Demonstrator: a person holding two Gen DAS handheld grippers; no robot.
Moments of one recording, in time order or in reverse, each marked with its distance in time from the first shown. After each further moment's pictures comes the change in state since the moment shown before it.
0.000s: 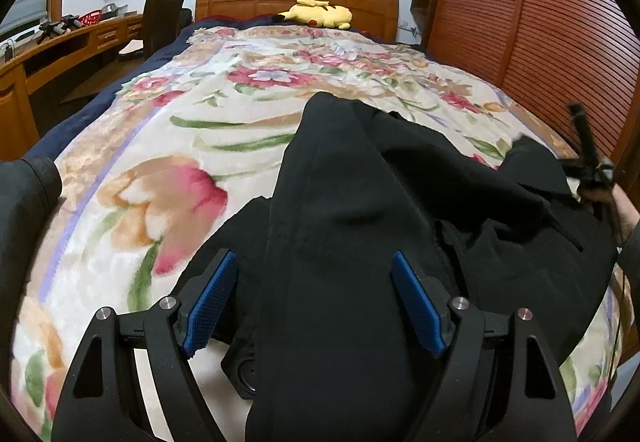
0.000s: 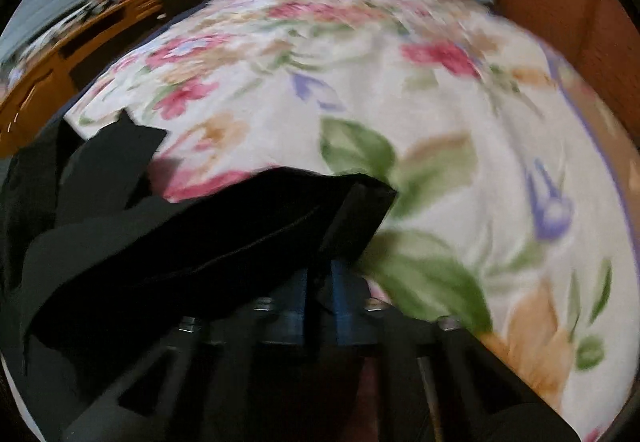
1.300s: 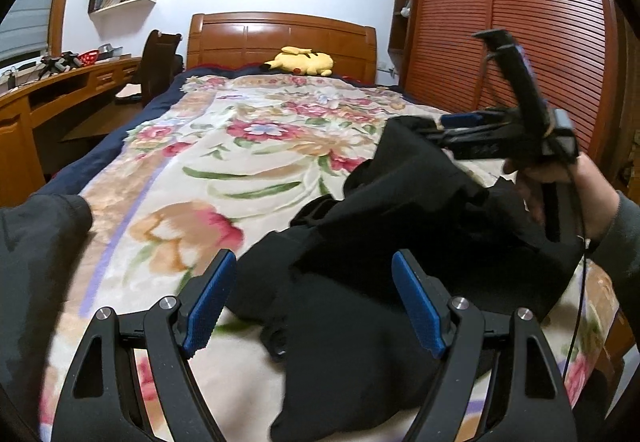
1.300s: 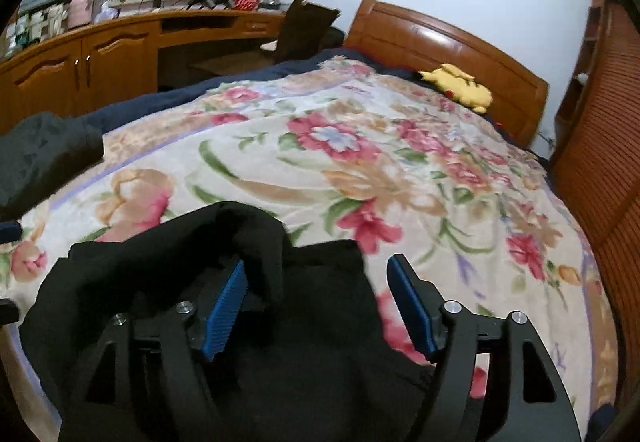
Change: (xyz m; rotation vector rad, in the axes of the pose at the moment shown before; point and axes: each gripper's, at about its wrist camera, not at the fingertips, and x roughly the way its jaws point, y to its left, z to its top) left arm -0.069 0.012 -0.003 0.047 -0.171 -0.060; right arm -0.082 0.200 0.049 -0.321 -0.255 -0.016
